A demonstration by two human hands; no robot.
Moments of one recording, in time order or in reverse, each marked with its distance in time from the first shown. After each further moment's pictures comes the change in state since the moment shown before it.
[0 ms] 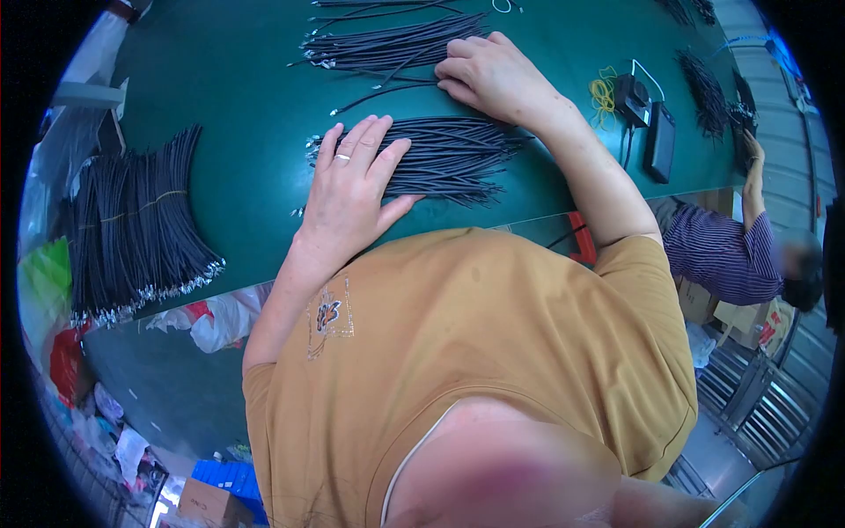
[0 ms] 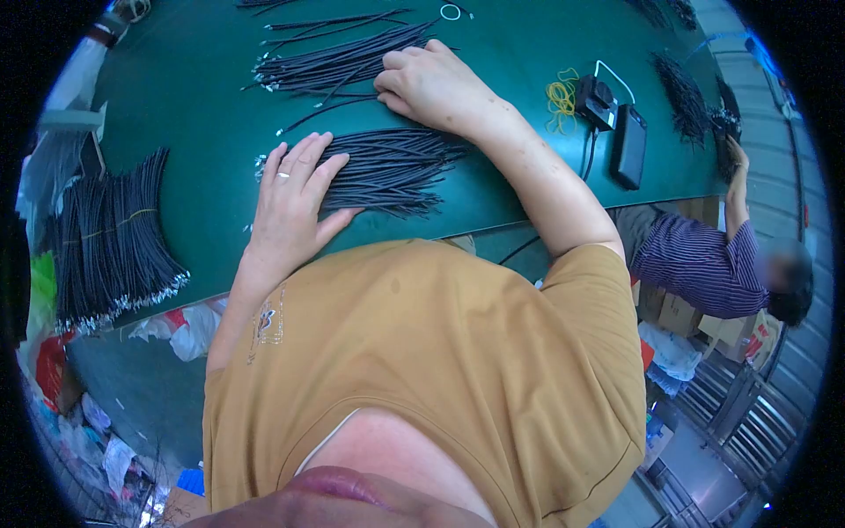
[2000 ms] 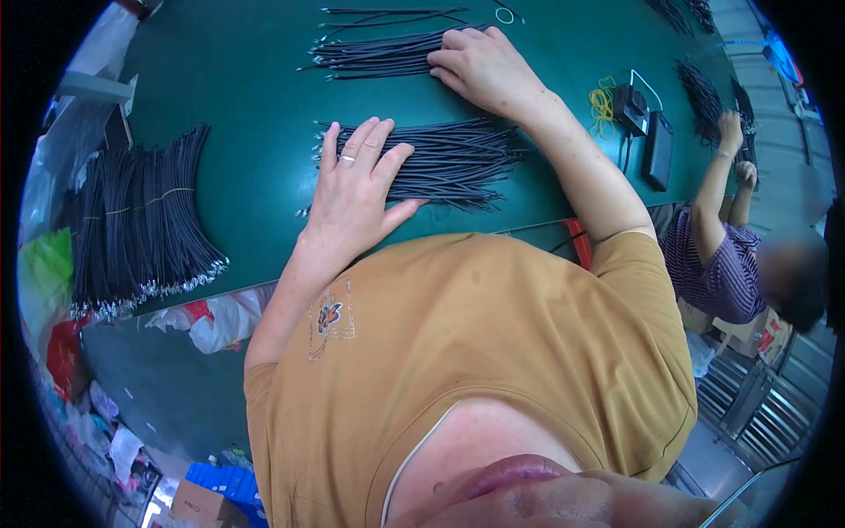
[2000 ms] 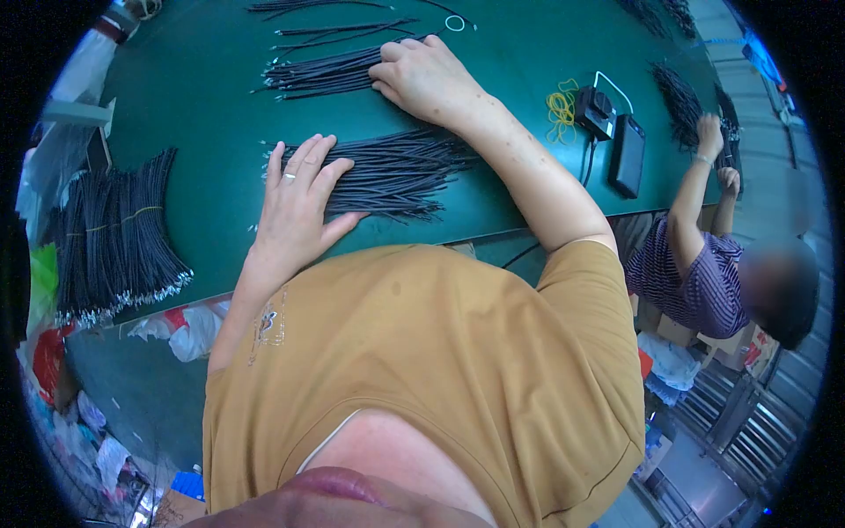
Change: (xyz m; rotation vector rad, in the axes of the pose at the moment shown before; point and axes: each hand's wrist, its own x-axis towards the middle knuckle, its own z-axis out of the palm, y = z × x) left_hand -0.004 0.000 0.000 0.009 -0.032 -0.046; right_hand 0.022 0.003 0.008 -0.065 0.094 0.010
